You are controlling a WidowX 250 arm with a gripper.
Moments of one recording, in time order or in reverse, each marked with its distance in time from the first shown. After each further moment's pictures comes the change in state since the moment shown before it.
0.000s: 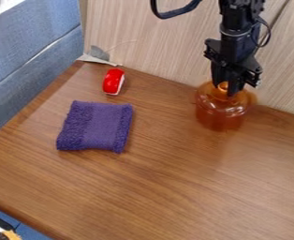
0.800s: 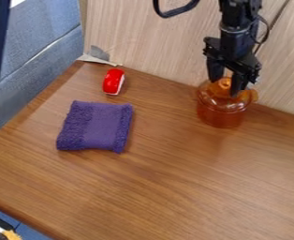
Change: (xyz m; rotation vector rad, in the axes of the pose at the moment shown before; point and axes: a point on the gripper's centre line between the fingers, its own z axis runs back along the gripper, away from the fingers) arm 0.006 0.007 -0.005 0.019 0.013 0.025
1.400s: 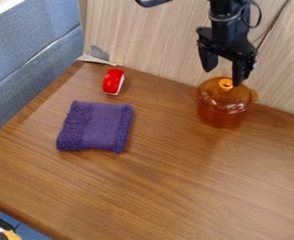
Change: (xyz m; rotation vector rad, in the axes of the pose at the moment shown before) arm -0.004 0.007 0.021 -0.041 -0.090 0.057
